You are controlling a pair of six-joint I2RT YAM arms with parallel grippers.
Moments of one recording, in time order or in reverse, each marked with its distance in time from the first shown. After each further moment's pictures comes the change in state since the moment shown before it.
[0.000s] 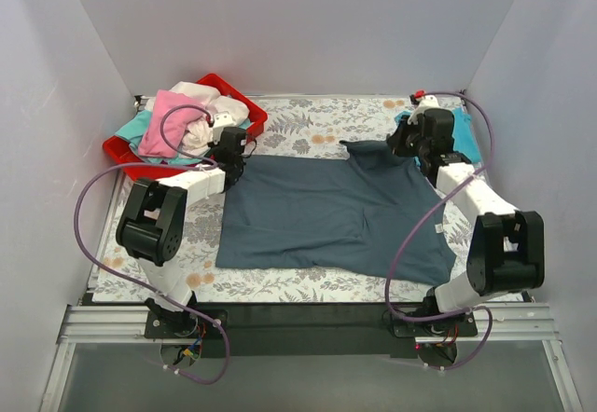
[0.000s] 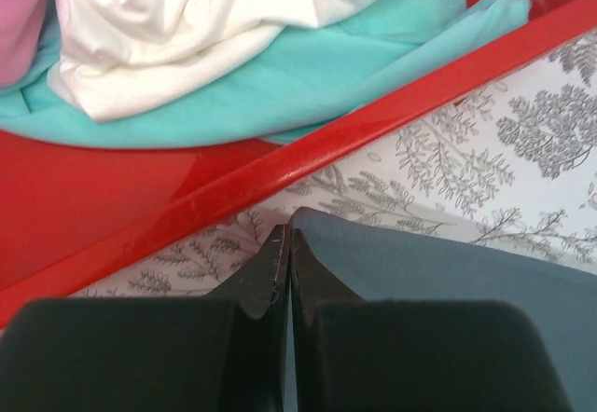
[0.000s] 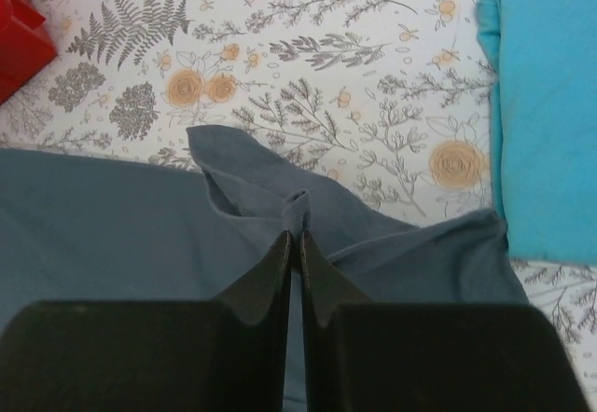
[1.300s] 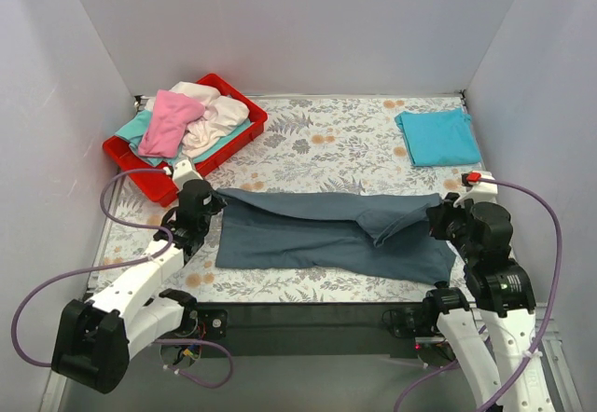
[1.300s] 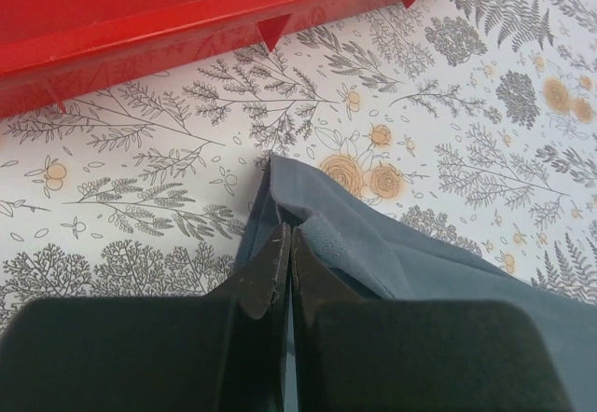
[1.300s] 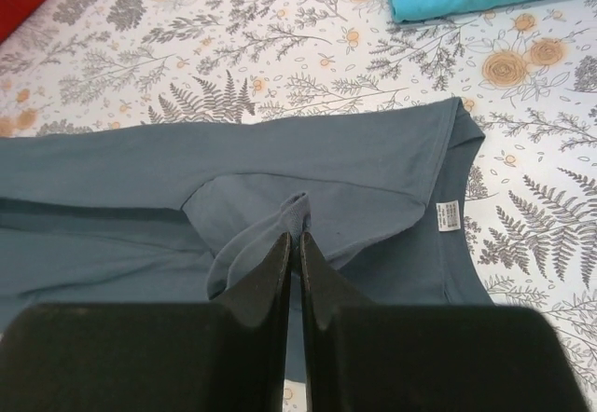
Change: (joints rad) left arm -0.005 -0.781 -0.565 -0.078 0.147 -0.242; right arm 0.038 -1.103 -0.343 -0.732 0.225 0.064
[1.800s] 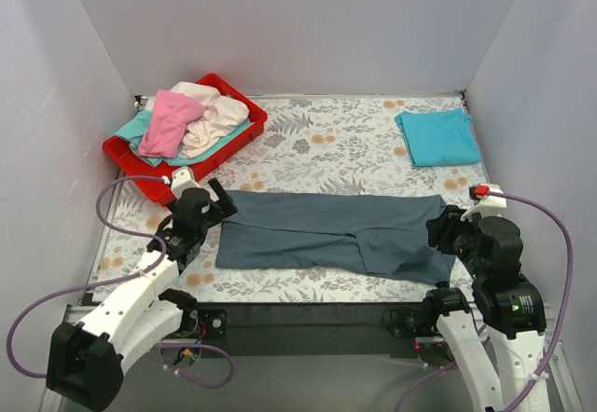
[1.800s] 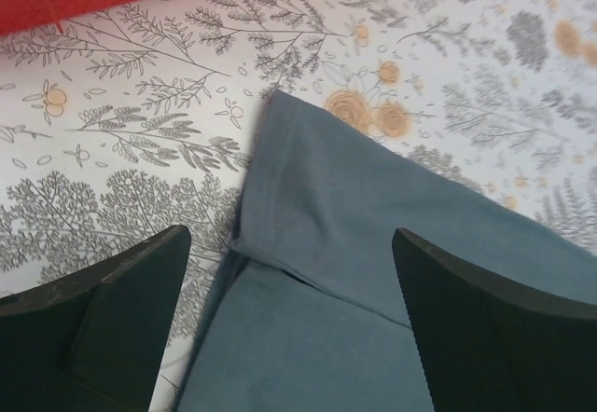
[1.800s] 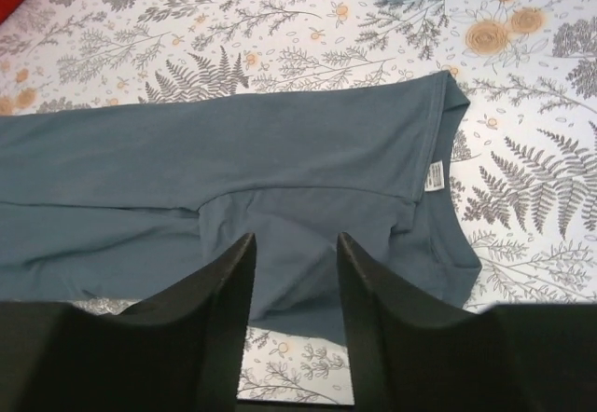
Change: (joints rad) left arm -0.024 -0.114 -0.020 -0.190 0.057 -0.058; right arm 0.000 -0.104 0.082 -0.186 0.010 0.008
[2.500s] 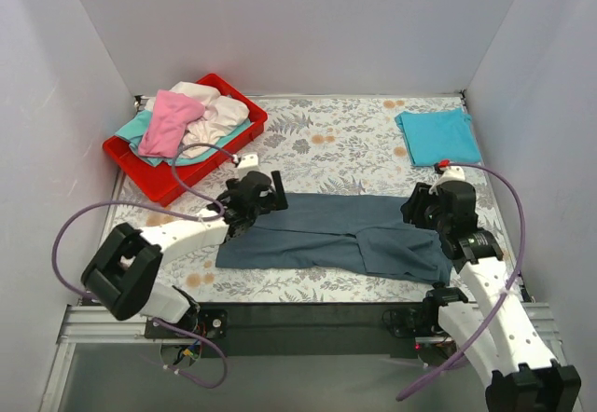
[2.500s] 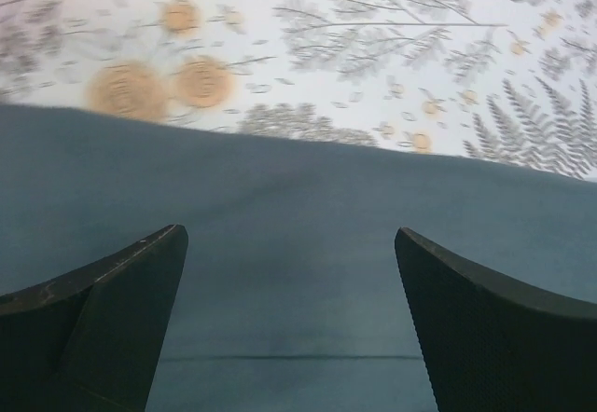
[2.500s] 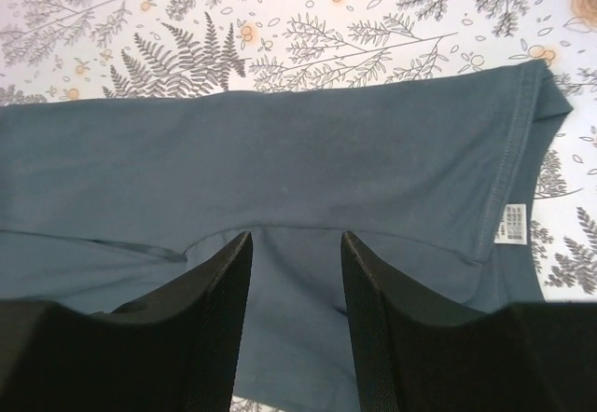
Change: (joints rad) left arm -0.278 0.467 0.204 0.175 -0.044 0.020; right arm 0.002 0.342 -0.199 0.390 -0.065 0.034
